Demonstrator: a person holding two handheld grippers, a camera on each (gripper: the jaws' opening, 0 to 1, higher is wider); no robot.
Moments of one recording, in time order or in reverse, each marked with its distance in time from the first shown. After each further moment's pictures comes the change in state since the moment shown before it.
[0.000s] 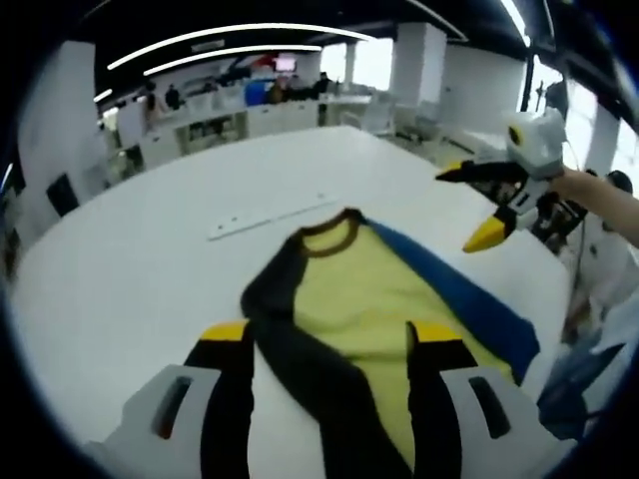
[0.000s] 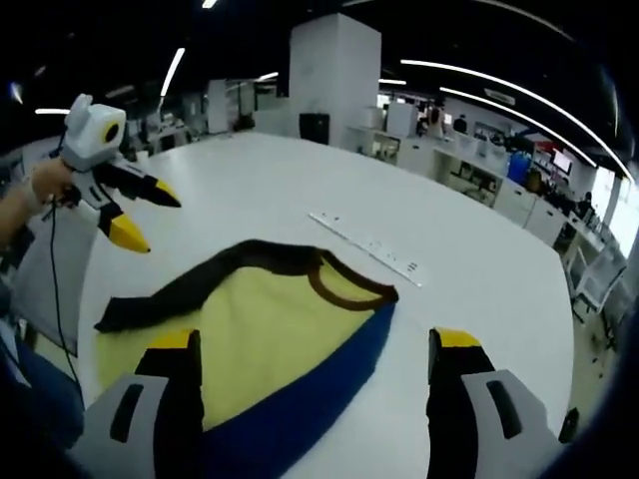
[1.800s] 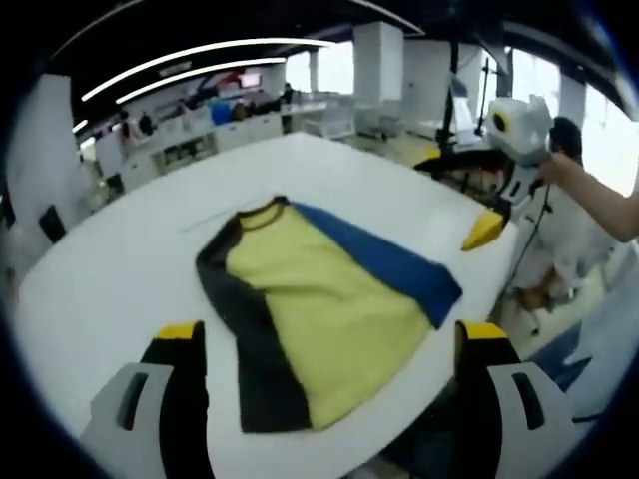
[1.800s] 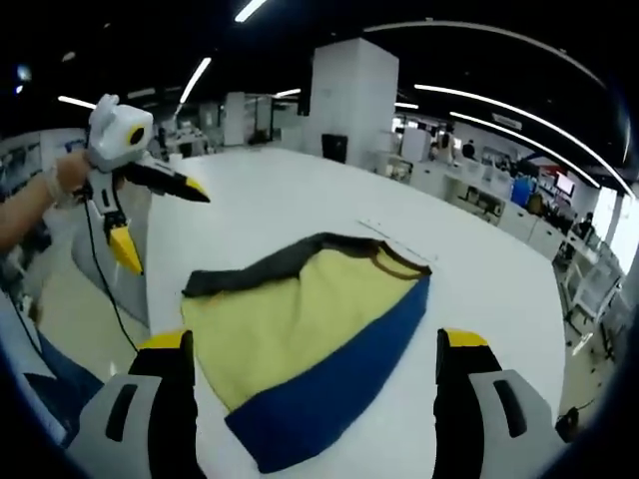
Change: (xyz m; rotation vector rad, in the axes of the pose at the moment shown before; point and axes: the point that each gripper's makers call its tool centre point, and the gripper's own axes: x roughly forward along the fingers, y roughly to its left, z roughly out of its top) left arm -0.113 -0.122 -0.070 0.098 -0.055 -0.080; right arm -0.130 0.131 -0.044 -0.064 -0.094 0.017
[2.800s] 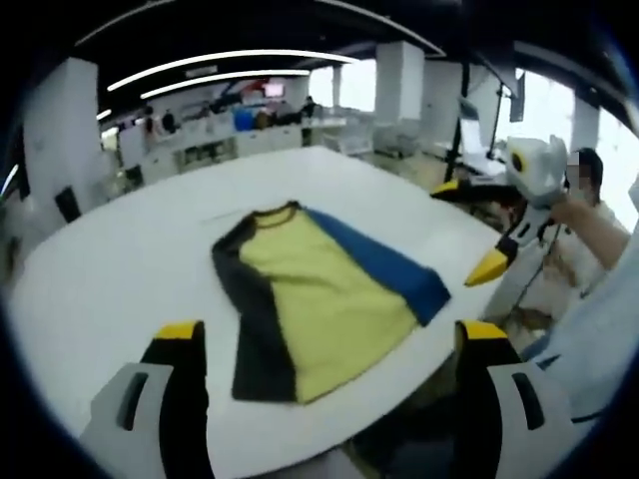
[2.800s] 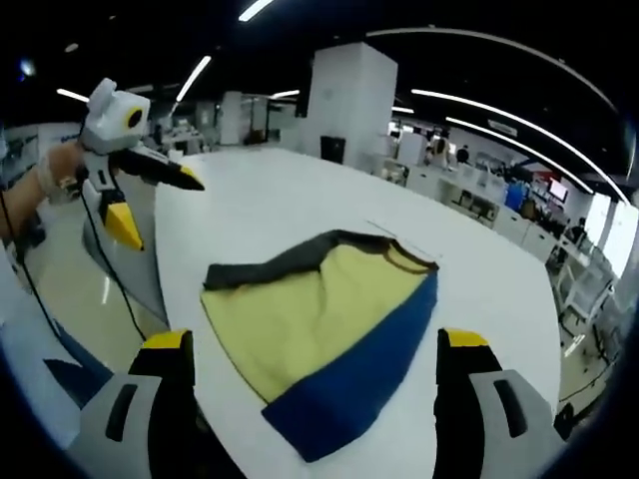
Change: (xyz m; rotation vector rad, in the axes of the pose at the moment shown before) left arm -0.038 -0.009 -0.015 -0.075 -0.059 0.069; right arm -0.015 0.044 -0.012 -0.029 -0.005 -0.045
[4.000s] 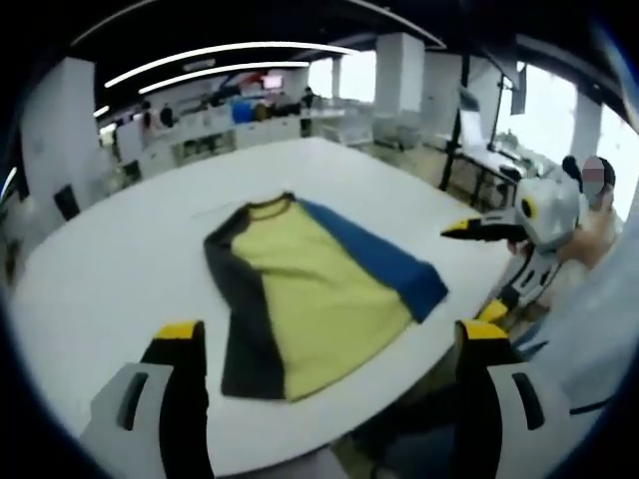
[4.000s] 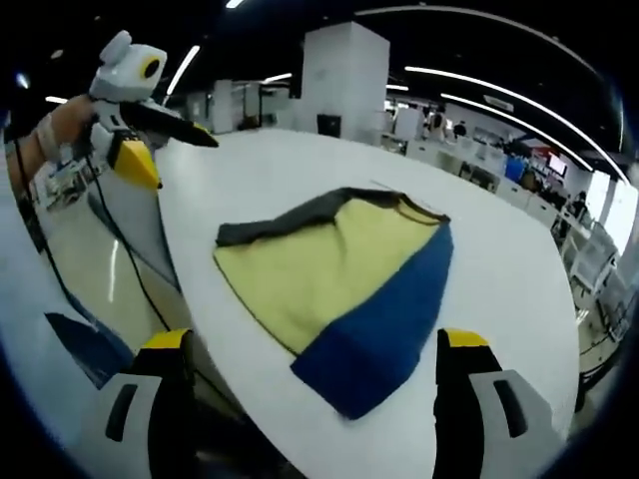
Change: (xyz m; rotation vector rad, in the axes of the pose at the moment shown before) left arm 0.009 -0.013 -0.005 0.006 0.044 0.004; right arm 0.000 0.035 -0.069 0.082 0.091 0.015
